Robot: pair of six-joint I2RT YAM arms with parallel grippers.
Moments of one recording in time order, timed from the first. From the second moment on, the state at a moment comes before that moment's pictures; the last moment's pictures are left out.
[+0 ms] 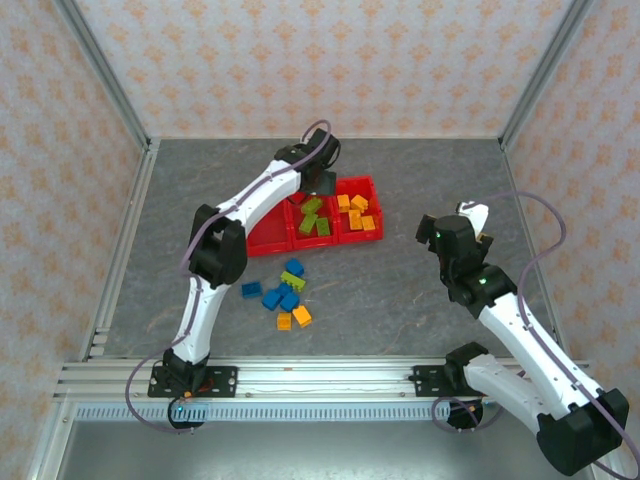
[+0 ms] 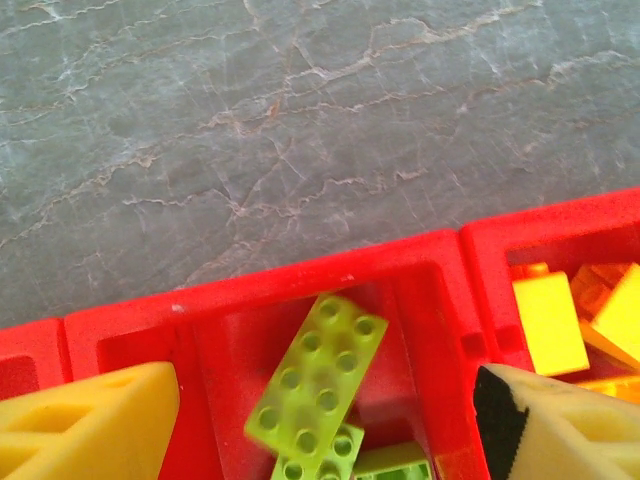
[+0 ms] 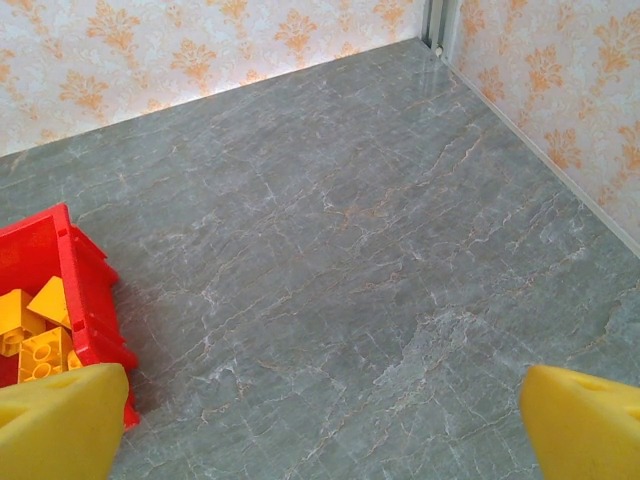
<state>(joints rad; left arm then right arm) -0.50 2.25 2.09 -0.93 -0.24 -0.46 0.40 0.84 0.73 -0.49 0.58 0.49</state>
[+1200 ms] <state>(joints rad) -0.64 1.62 1.09 -0.66 -0.13 -0.60 0.40 0.87 0.73 -0.49 0.51 0.52</state>
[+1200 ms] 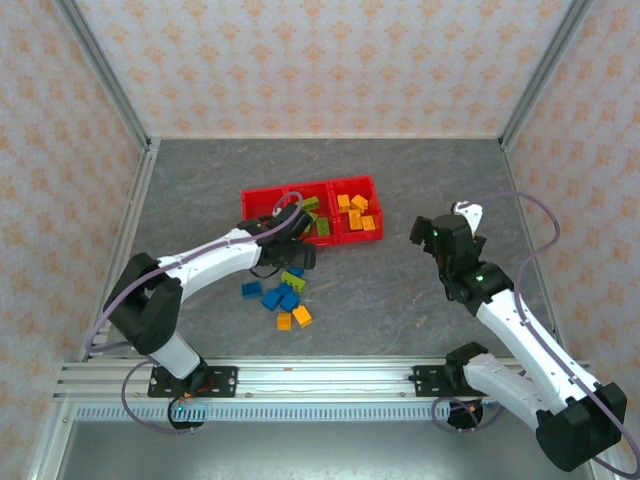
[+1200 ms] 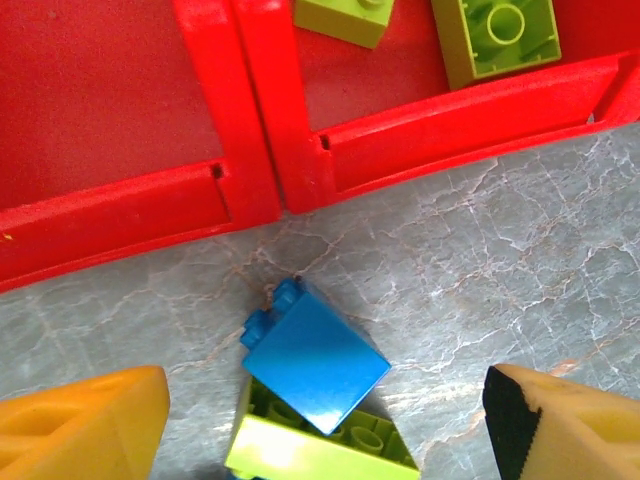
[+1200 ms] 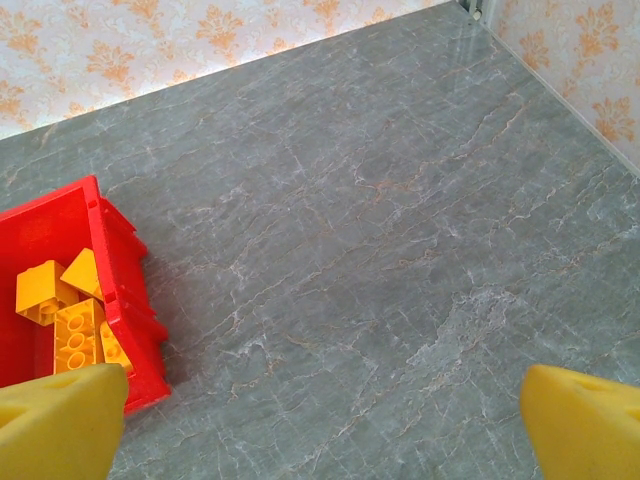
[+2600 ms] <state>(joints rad) -0.63 1.86 1.18 -0.64 -0.14 -0.63 0.40 0.86 0.73 -0.50 0.53 0.51</state>
